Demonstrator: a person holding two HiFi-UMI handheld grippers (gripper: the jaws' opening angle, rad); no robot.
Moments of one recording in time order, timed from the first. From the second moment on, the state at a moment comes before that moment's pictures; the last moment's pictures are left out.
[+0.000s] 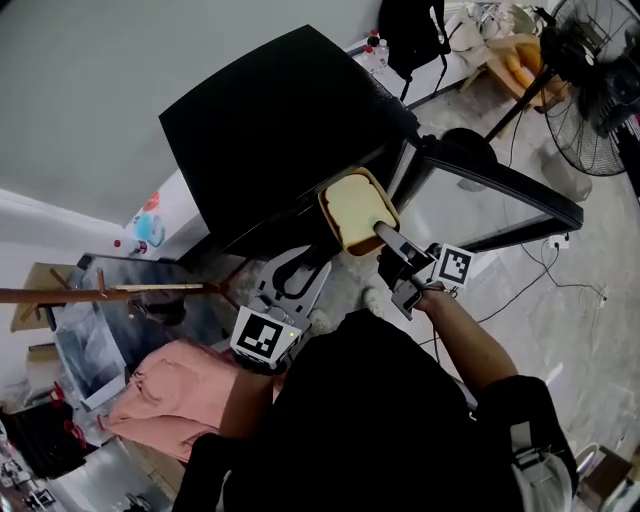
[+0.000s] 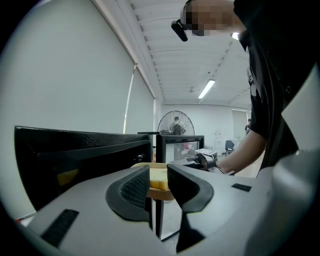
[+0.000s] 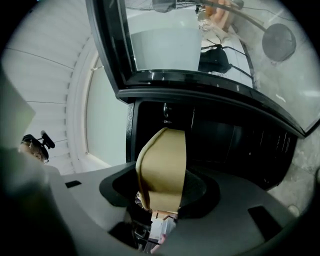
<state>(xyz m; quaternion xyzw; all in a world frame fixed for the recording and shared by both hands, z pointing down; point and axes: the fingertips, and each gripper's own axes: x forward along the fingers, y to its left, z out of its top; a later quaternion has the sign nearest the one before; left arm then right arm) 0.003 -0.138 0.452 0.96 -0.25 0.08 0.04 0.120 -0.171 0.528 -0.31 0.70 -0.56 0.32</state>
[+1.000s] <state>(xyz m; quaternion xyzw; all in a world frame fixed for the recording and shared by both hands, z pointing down) -0.037 -0.146 0.447 0.93 -0.34 0.10 0.03 0.100 -0.259 0.558 -0.28 0.68 -0.60 0.30</state>
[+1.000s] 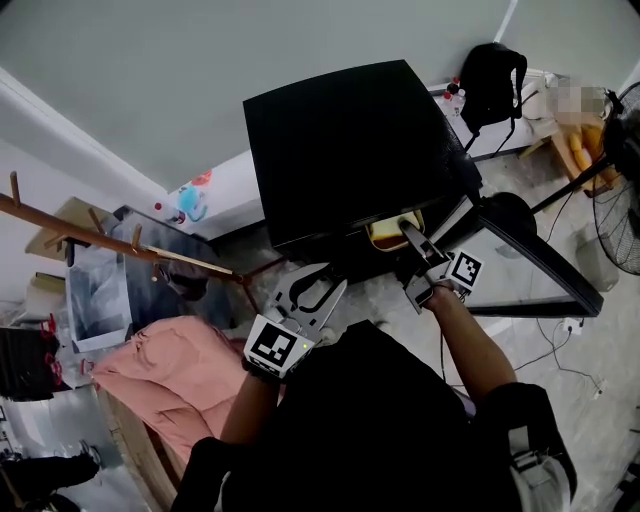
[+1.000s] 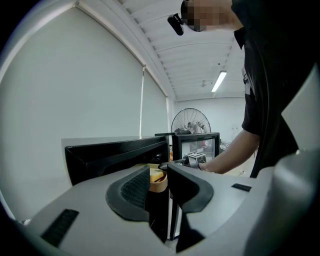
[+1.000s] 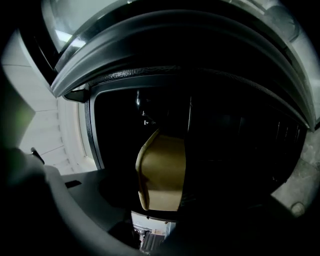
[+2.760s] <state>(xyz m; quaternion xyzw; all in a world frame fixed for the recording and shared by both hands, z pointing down) -0.034 -0.136 0.446 0.94 -0.33 0.07 0.06 0.097 -0.209 0.549 -0.42 0.77 -0.45 0.15</state>
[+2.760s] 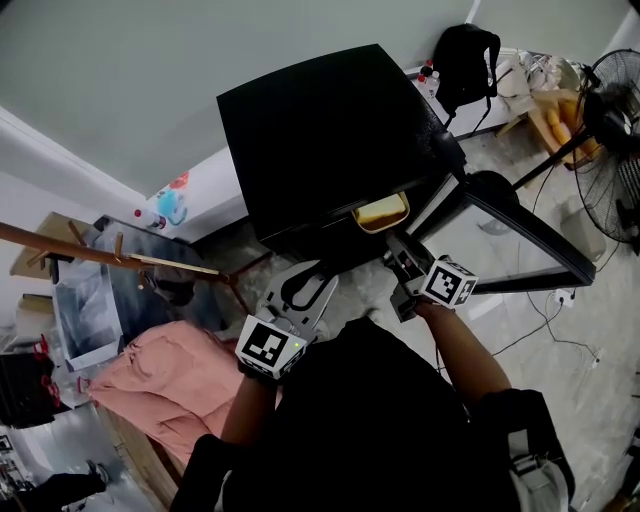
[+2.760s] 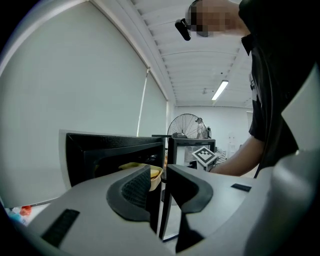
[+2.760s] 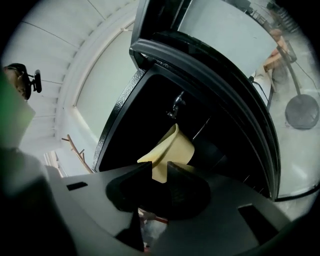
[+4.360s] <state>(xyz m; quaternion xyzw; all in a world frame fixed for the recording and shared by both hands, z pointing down) -0.103 -0.132 0.438 0.91 -0.40 0.06 0.06 0.068 -0.250 0.535 -0.43 0.81 -0.39 0.08</state>
